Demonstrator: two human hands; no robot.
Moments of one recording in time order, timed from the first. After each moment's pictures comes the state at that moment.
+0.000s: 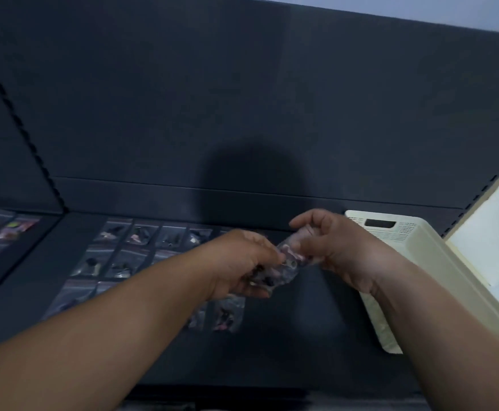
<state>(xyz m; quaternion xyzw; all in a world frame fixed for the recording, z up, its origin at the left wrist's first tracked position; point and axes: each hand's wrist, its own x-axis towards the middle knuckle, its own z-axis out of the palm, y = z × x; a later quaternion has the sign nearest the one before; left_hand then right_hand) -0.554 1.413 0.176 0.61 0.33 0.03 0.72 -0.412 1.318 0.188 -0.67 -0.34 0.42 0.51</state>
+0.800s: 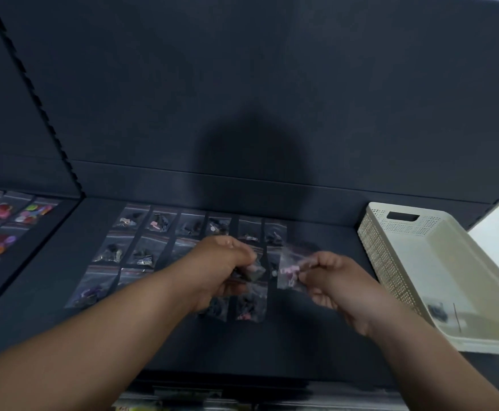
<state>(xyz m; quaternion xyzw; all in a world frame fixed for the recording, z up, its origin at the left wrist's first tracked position) -0.601 1.441 0.140 0.56 0.42 0.11 0.71 -0.445 1.314 0.126 -0.72 -0.24 0.44 0.48</state>
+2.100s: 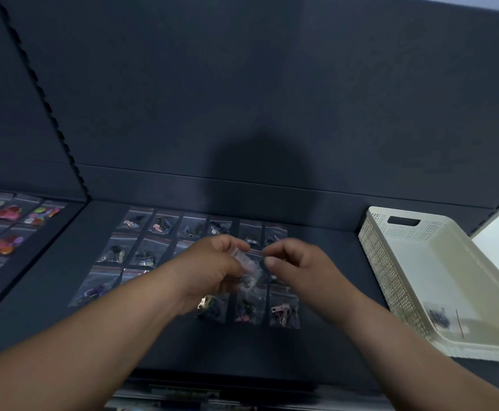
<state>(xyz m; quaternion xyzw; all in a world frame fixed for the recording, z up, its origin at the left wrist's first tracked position) -0.611 1.439 0.145 0.58 0.39 0.12 0.70 -0.468 1.335 0.133 -0.70 -0.47 0.31 0.43</state>
